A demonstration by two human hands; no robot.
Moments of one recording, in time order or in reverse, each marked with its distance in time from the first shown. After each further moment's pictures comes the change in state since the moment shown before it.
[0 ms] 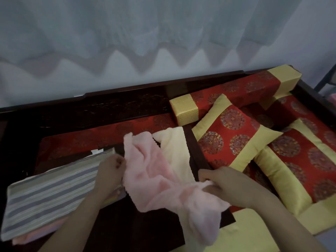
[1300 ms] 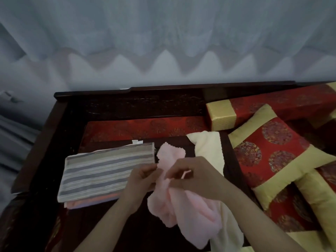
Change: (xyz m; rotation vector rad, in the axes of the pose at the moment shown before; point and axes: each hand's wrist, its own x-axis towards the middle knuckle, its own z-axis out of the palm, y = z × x) left_hand -0.064 -0.016 -0.034 -0.853 -0.222 -0.197; right_hand 0.101 -0.126 0.016 0.624 0.098 -0.329
